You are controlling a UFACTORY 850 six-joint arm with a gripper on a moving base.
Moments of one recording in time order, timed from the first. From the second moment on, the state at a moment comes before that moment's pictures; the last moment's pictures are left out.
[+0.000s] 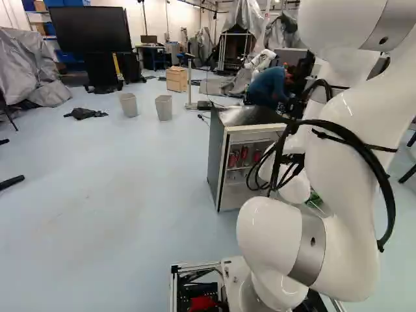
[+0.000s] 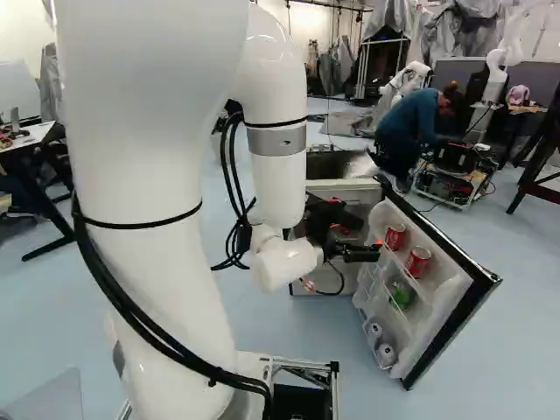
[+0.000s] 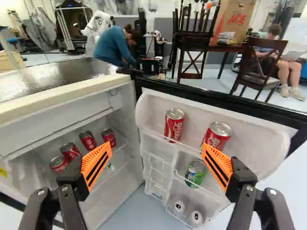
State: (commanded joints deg) arm -34.8 -16.0 -13.4 5.3 75.9 0.0
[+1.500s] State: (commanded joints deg) arm -32.0 -35.9 -25.2 -21.1 75.9 0.0
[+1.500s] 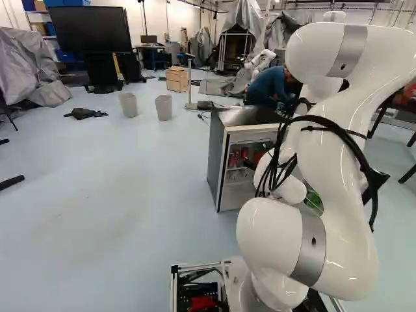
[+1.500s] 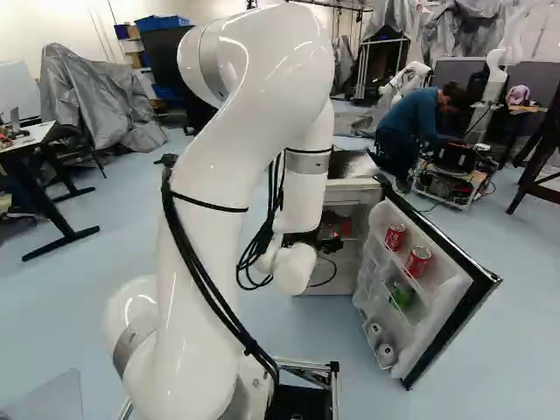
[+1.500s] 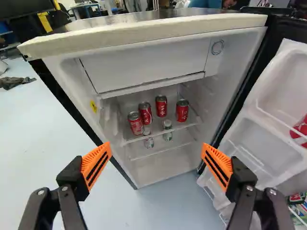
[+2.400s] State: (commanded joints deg) arm -27.7 -50.1 -38.9 -19.5 75.9 0.0
